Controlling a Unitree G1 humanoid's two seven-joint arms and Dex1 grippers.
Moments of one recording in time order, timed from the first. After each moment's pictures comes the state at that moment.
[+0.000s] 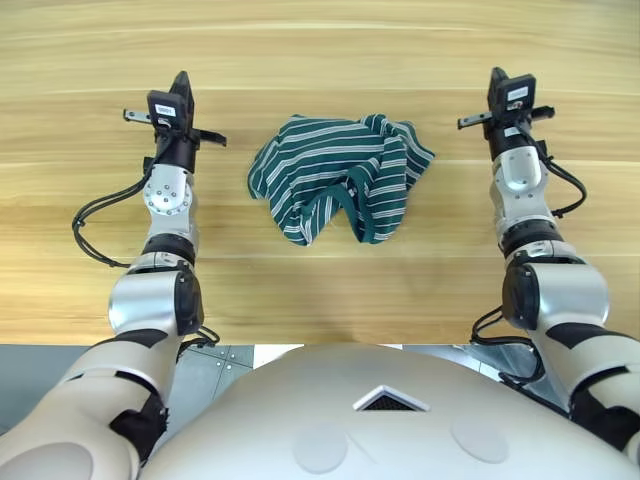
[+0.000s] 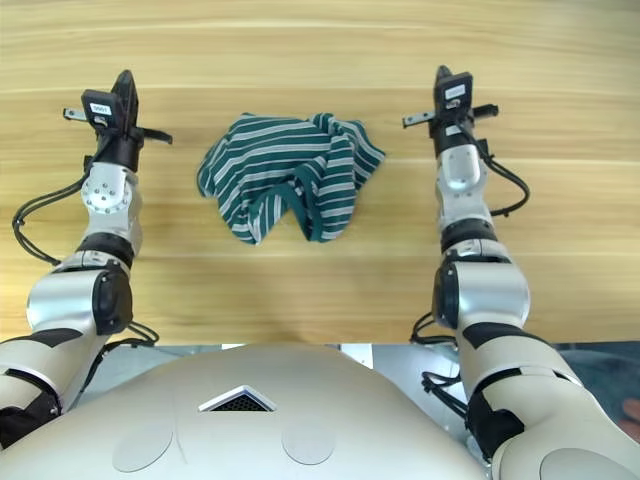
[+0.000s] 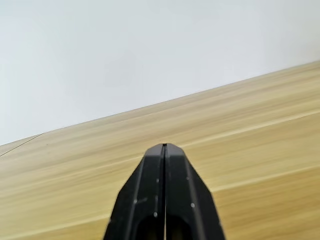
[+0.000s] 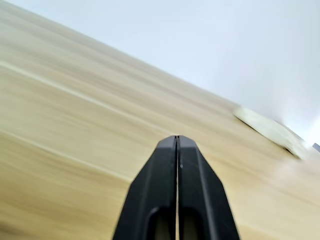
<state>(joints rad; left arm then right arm) -0.49 0.29 0.14 1.19 -0.01 -0.89 -0.23 -0.54 -0.29 -0.05 1.13 -0.06 -0.71 0.17</state>
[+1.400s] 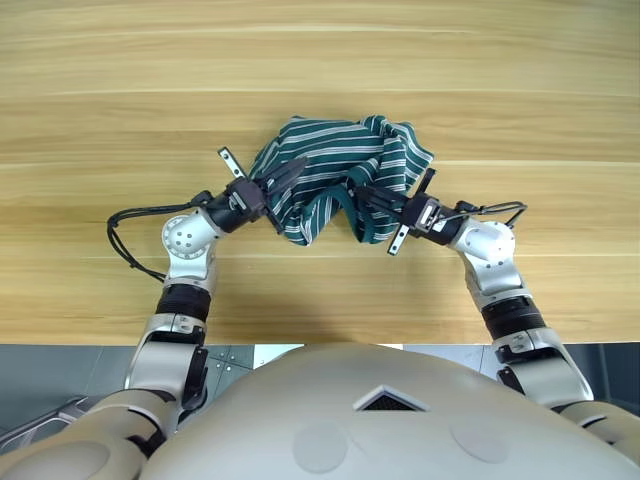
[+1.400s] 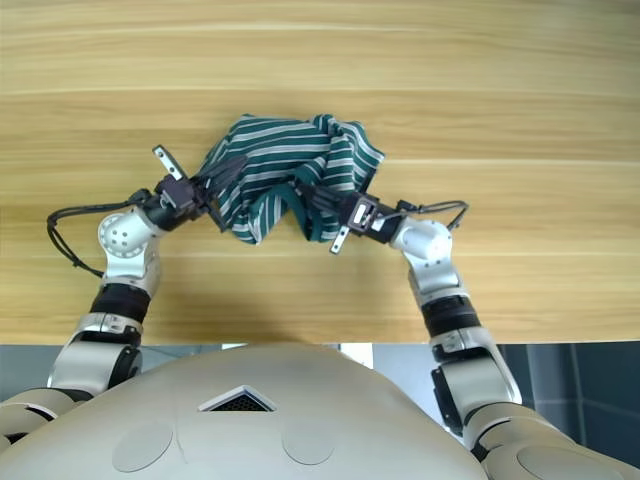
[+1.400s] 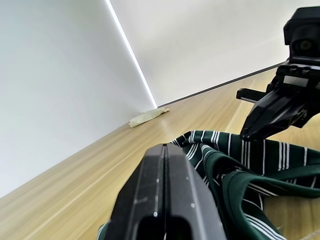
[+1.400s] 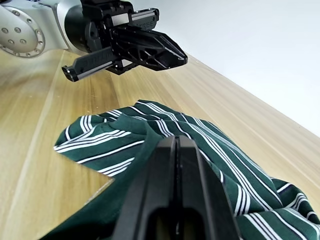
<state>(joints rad) -0.10 0.28 -0.11 0.56 -0.18 -0.90 -0.92 -0.04 -0.35 0.26 0.35 0.09 -0.67 0.83</state>
